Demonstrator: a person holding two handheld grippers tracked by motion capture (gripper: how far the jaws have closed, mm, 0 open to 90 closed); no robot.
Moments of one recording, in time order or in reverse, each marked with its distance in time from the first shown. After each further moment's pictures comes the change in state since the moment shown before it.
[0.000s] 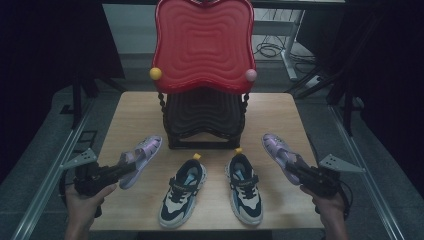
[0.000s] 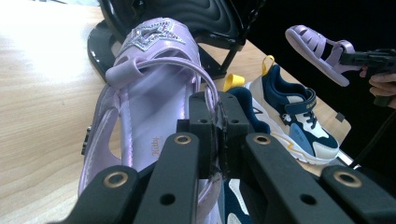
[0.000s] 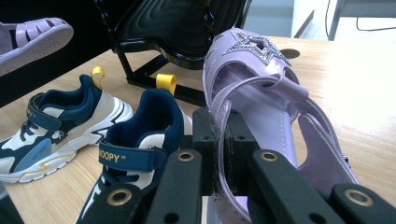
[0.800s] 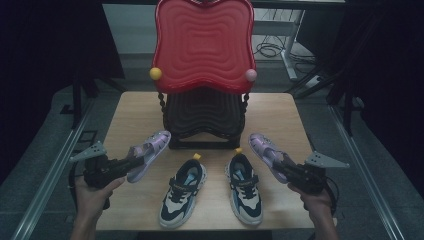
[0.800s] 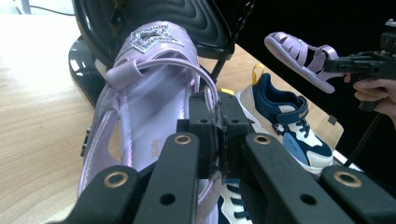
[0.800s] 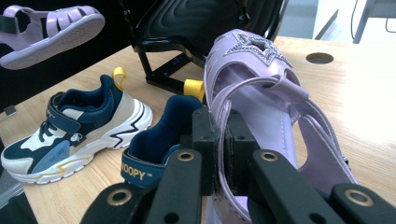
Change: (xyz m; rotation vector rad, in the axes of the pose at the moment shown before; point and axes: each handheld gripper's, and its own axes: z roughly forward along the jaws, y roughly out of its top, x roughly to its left) left arm -0.004 0.015 0.020 -0.007 -0.041 0.029; right arm 0.019 0.007 0.025 0.014 0.066 -0.028
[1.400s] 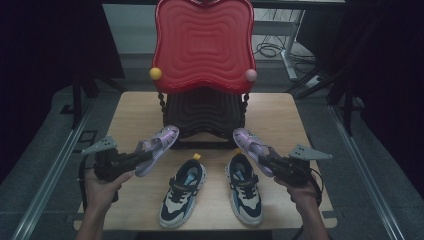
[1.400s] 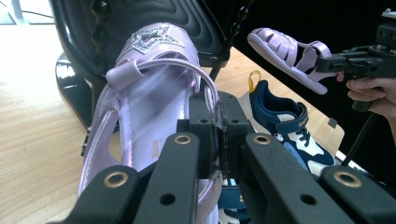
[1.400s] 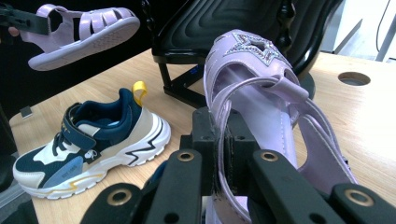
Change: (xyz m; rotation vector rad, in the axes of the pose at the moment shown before) left arm -0.007 0.014 0.022 0.007 -0.011 0.030; right arm 0.017 0.019 0.032 -0.006 0.061 -0.046
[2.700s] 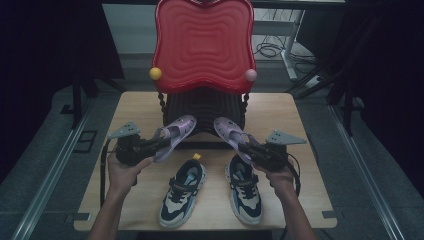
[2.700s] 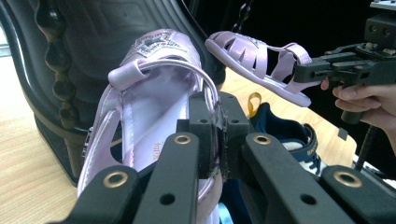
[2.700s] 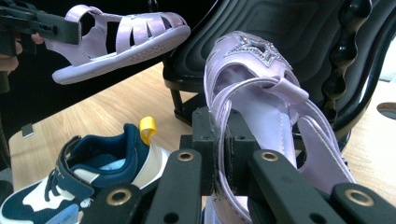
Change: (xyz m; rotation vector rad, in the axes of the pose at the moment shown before) left arm -0.010 0.033 0.046 -0.013 0.003 0.061; right arm 0.011 0.028 0.056 -0.018 0.044 -0.020
